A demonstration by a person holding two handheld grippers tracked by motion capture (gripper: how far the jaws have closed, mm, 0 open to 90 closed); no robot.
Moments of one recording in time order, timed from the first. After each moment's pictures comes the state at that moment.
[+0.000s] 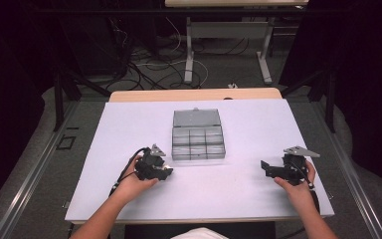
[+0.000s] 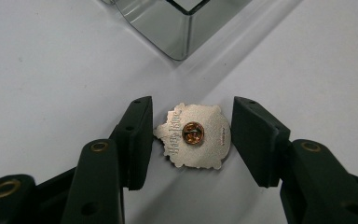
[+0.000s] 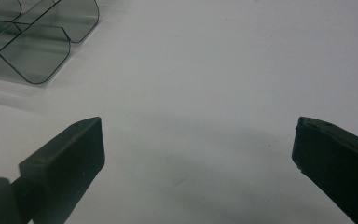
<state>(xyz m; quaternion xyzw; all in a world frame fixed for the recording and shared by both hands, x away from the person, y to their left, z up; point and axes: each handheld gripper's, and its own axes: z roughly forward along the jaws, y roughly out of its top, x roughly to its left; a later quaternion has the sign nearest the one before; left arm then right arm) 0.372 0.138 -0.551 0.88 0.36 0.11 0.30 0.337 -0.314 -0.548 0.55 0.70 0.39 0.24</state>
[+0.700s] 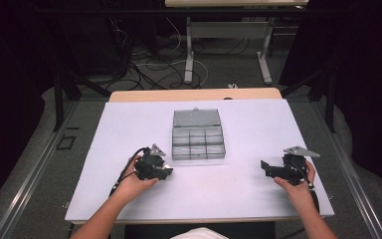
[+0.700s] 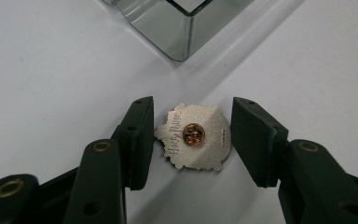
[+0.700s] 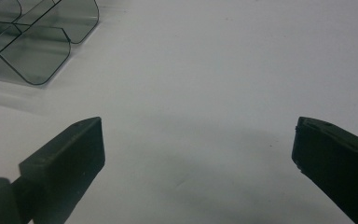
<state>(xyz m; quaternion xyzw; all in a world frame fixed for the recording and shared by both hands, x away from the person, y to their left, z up) 0.373 0.139 -0.550 0.88 0.36 0.11 0.30 0.338 -0.313 -0.548 0.55 0.70 0.40 0.24</state>
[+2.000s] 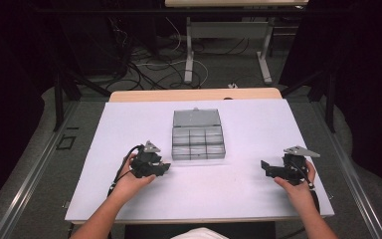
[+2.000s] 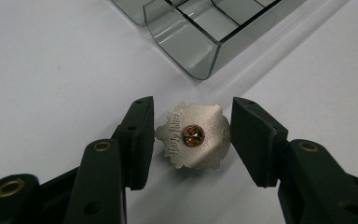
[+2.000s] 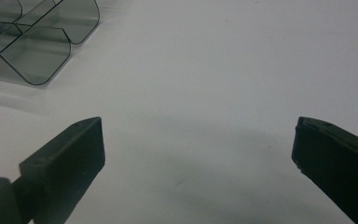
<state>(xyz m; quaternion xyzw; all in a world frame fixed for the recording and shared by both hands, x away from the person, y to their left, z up) 0.374 0.150 -0.542 0.85 0.39 0.12 0.33 0.337 -0.314 -0.547 0.55 0.70 0.40 0.24</state>
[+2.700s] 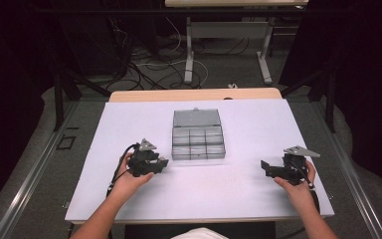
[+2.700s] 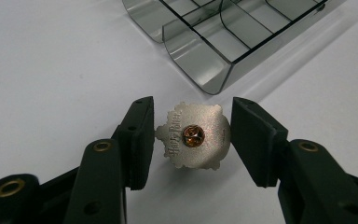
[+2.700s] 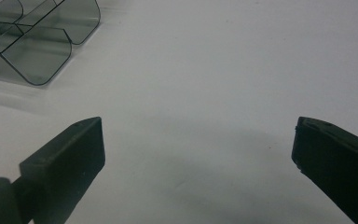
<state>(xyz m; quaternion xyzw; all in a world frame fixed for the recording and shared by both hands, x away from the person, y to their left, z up) 0.374 0.157 -0.536 0.83 0.40 0.13 0.35 0.337 -0.313 -0.547 0.55 0.70 0.40 0.24</state>
